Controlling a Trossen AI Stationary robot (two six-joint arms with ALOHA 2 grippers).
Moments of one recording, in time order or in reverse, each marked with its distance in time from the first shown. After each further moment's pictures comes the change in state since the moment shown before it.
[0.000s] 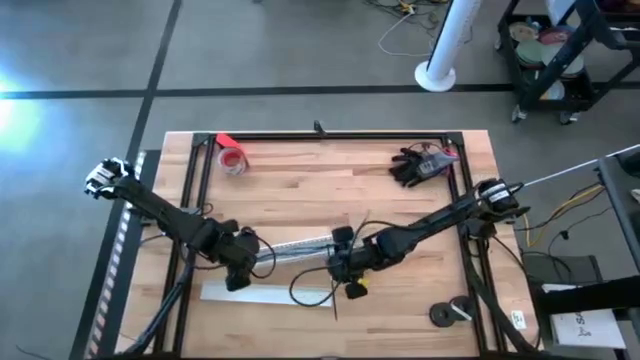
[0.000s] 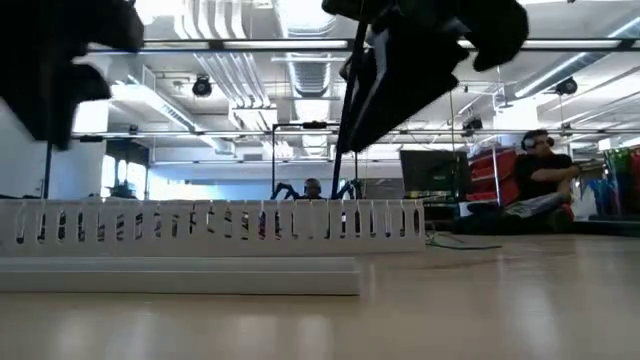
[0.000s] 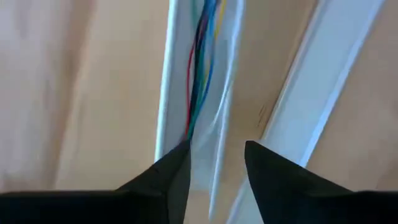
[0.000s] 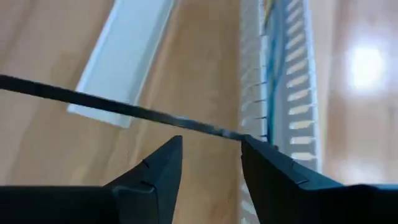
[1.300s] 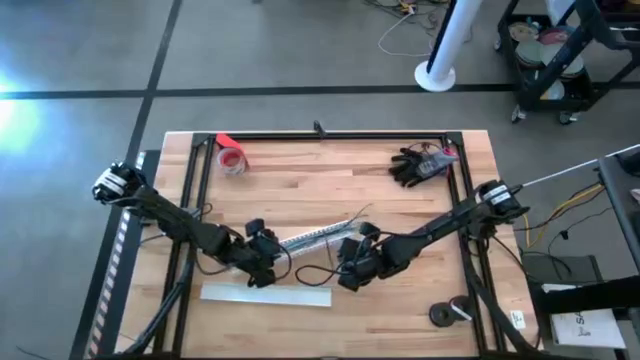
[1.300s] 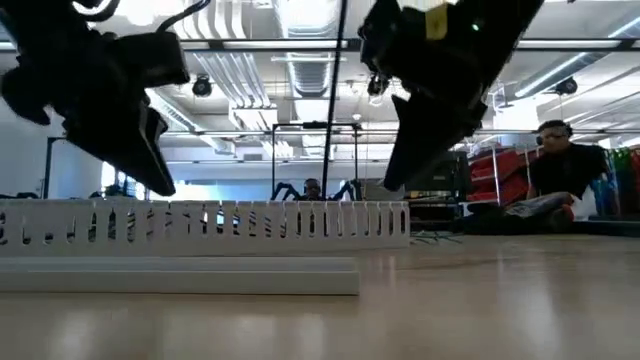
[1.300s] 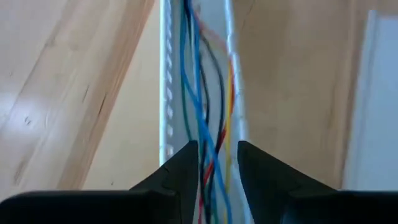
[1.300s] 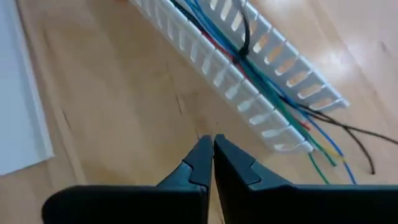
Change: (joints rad) left arm 0.043 0.110 -0.230 0.578 -0.255 0.146; right arm 0.039 0.000 -0.119 -0.088 0.266 0.686
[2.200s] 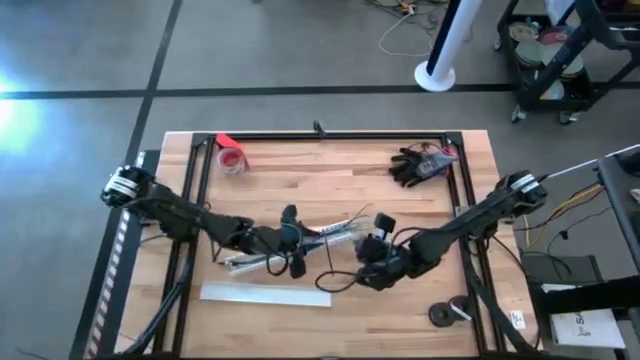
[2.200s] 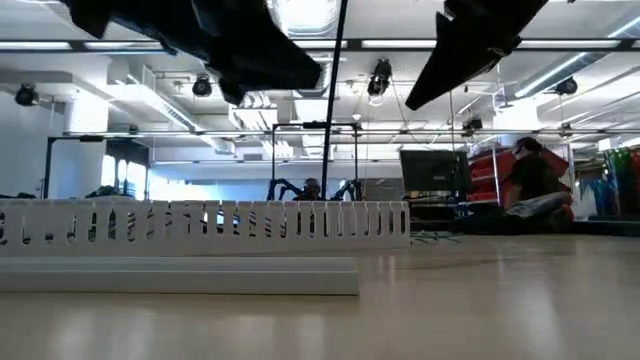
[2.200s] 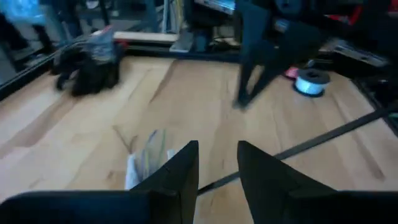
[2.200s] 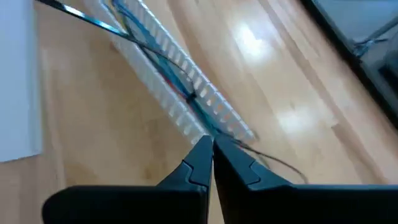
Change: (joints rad) left arm 0.154 0.166 0.062 0.781 0.012 0.417; right arm 0.105 -0.240 -0.091 0.033 0.191 -0.165
